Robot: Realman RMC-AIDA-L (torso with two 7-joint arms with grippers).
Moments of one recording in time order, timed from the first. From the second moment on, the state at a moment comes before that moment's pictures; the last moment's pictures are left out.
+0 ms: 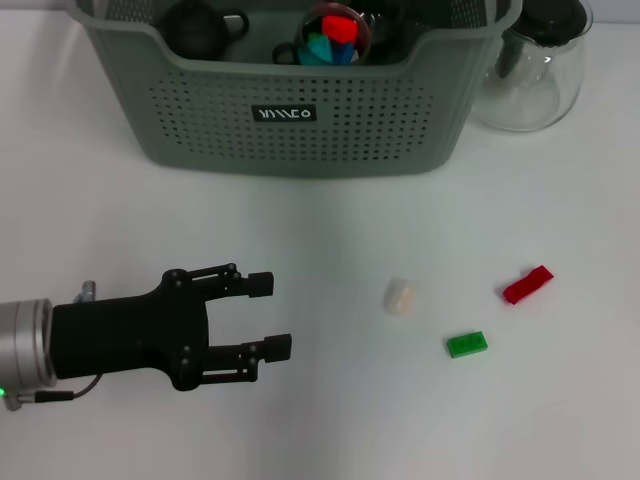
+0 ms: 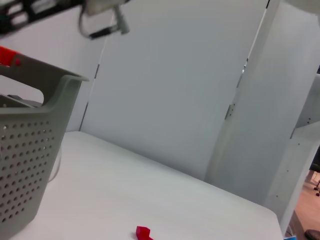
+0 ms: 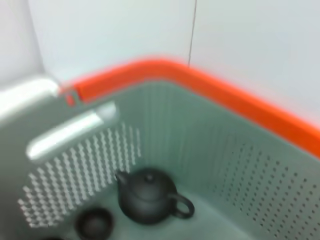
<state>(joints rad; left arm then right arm) -0.39 -2.16 0.39 0.59 2.27 1.89 -1.12 1.05 2.10 -1.27 -0.90 -2.49 -0.93 2.55</state>
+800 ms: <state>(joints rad) -0.41 -2.16 0.37 0.59 2.27 1.88 -1.12 0.40 2.09 -0.93 -1.56 -2.19 -1.87 1.92</state>
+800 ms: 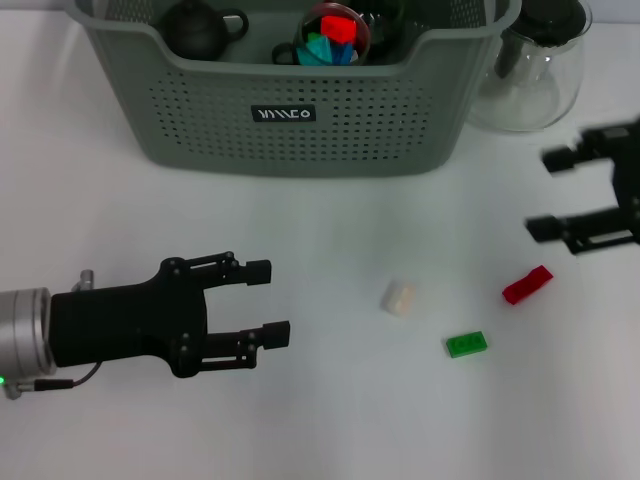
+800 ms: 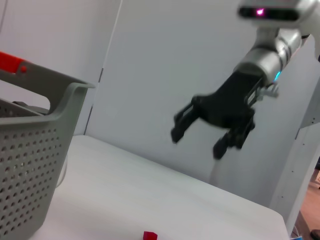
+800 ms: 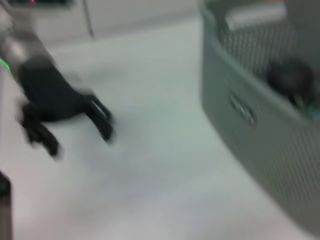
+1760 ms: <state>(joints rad) -0.41 -2.16 0.37 0.59 2.27 1.87 -1.12 0.54 2.09 -1.10 -1.27 -2.57 -1.76 2.01</state>
